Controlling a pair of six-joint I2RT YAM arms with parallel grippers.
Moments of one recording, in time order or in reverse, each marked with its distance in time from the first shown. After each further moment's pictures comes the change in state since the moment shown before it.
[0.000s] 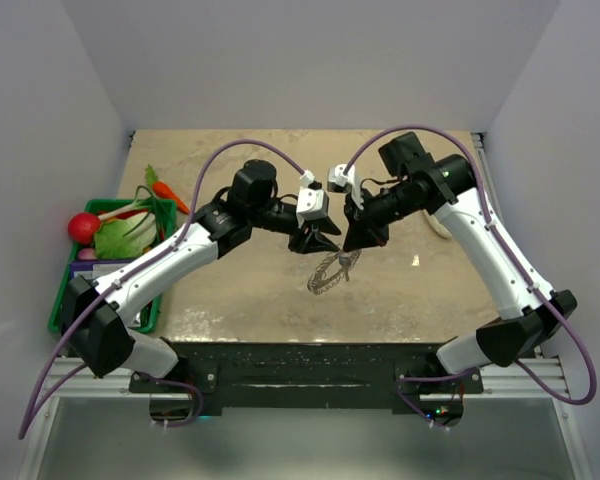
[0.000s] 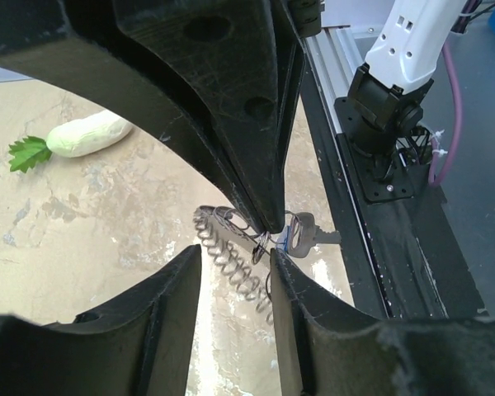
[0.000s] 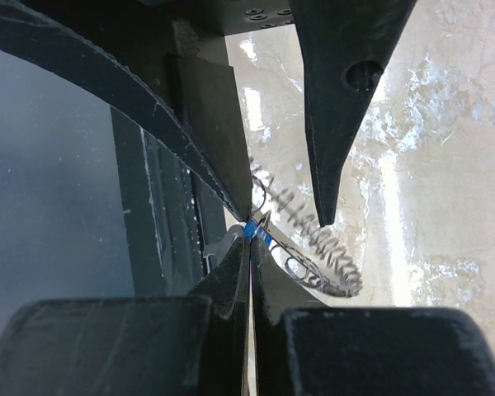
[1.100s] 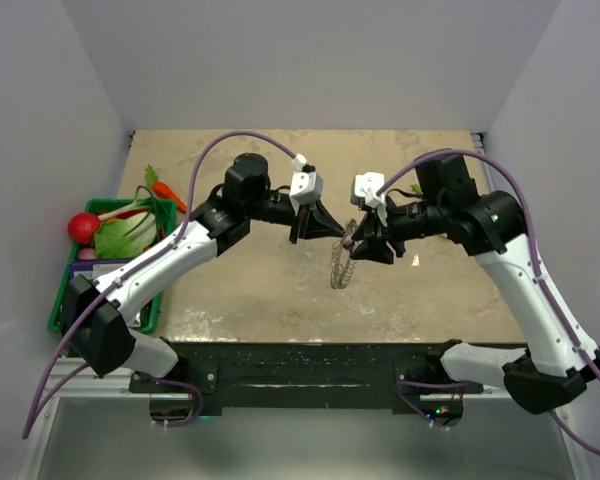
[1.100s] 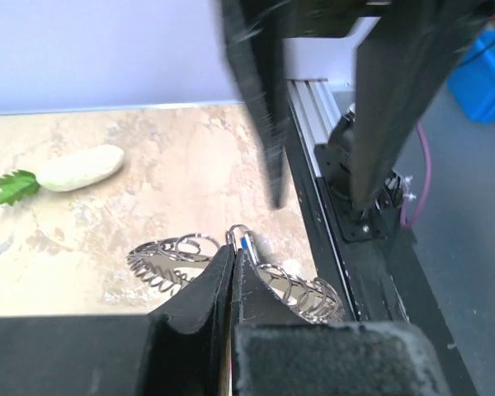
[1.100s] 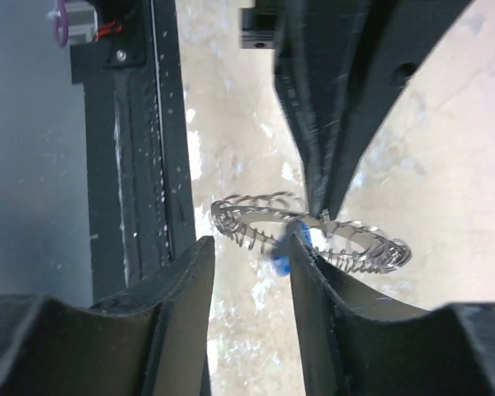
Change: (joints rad) left arm 0.018 0.006 0.001 0.159 0.072 -0.192; right arm 0.025 -0.240 -0.101 0.156 0.015 0.023
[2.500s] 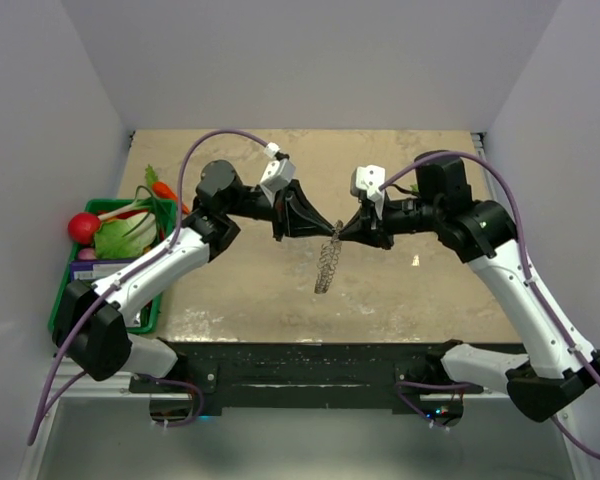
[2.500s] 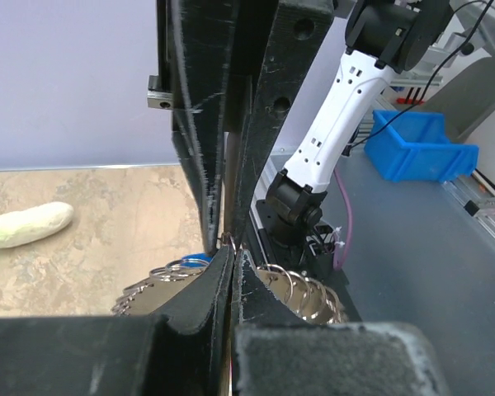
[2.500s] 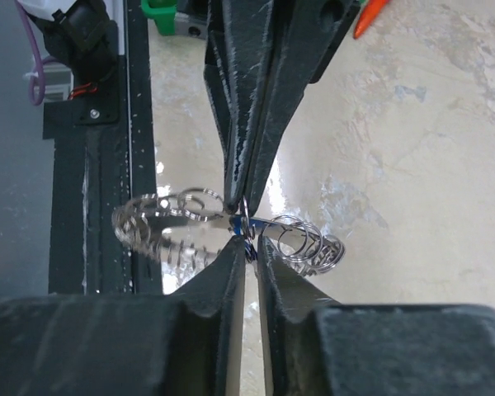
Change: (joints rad) left arm 0.086 -0.044 -0.146 0.543 0.201 -0.493; right arm -0.020 -0.067 -0.159 0.324 -0.050 0.094
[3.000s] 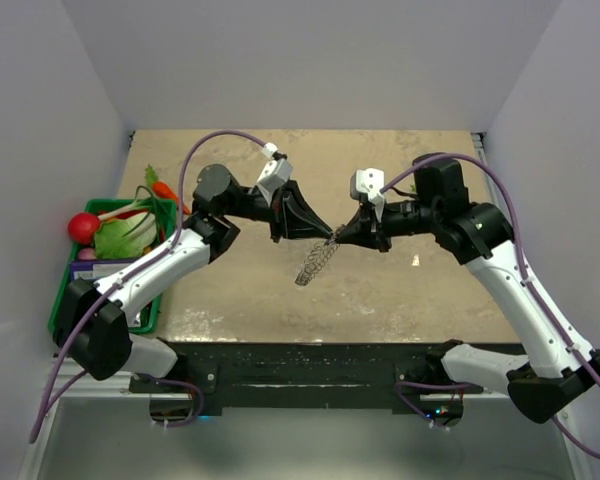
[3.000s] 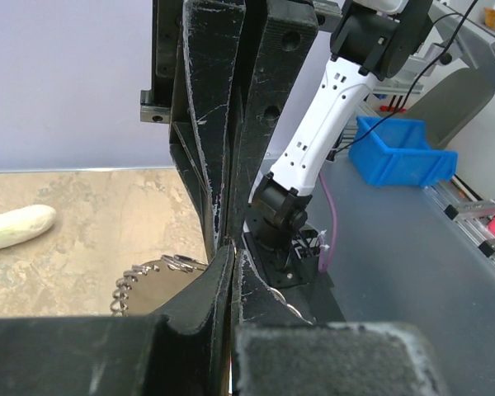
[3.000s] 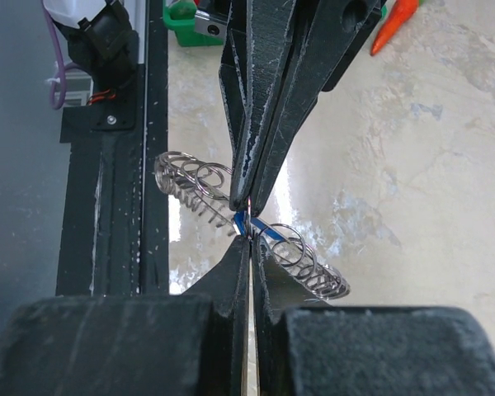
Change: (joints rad) left arm 0.009 0.004 -0.028 0.112 0.028 -0.111; right arm 0.000 -0.014 -0.050 0.047 -0.062 0.003
